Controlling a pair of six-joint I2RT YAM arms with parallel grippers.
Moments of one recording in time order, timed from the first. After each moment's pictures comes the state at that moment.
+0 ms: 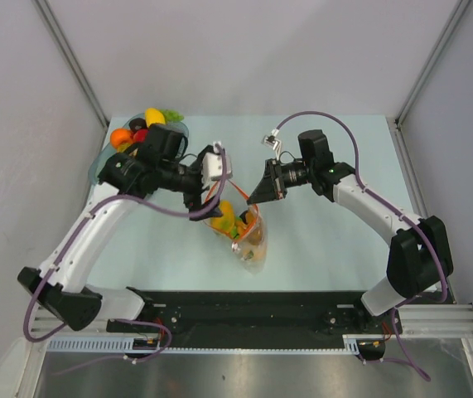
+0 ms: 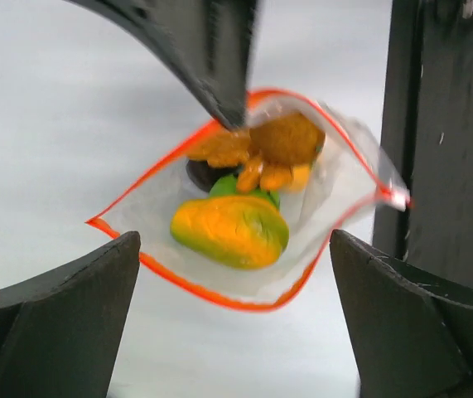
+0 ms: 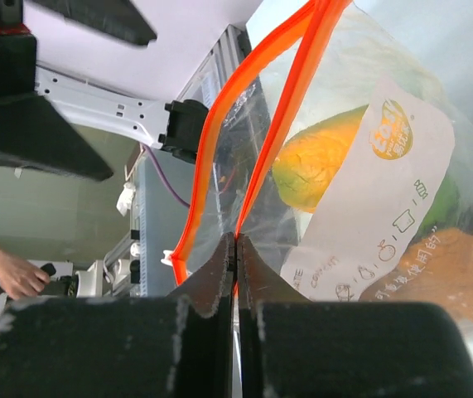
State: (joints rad) left arm -0.53 1.34 1.57 -1.04 0.64 0.65; right arm 0.48 1.55 1.22 -0.21 -1.10 0.41
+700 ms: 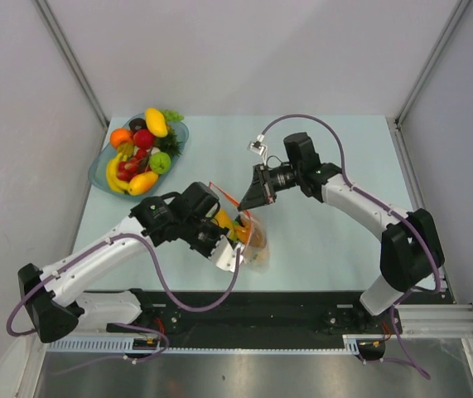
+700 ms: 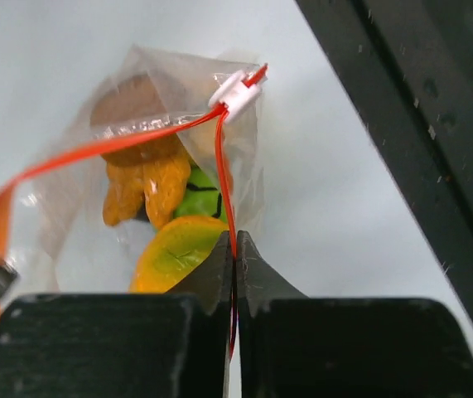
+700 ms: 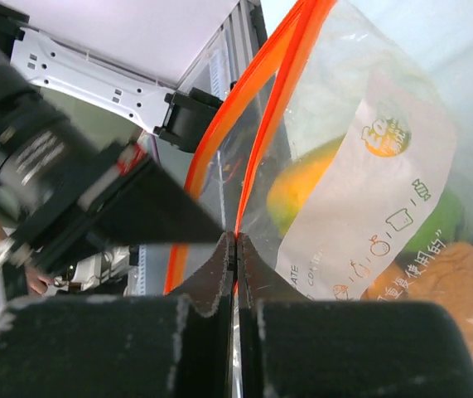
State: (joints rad) left arm -0.85 1.18 1.15 -1.05 0.44 1.27; right arm 0.55 1.61 1.25 -0.20 -1.12 0.39
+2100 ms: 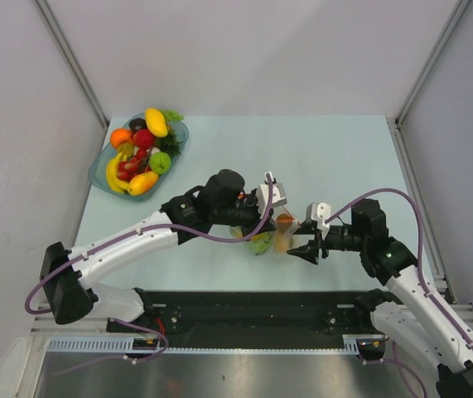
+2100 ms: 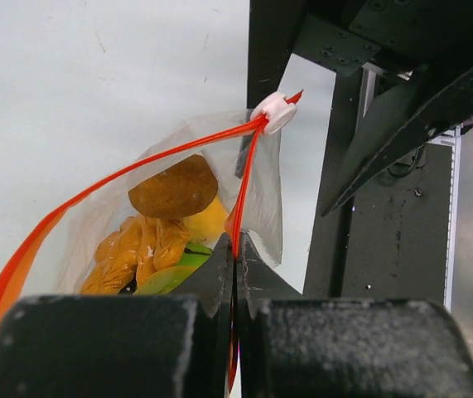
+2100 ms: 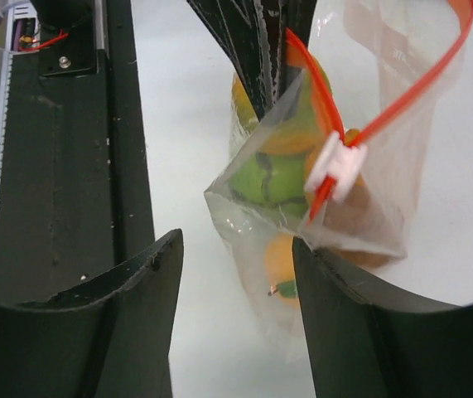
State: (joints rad) left arm -0.97 1.33 1.17 -0.35 0.39 0.14; right arm 0.42 0.70 0.61 -0.36 -0.88 -0.42
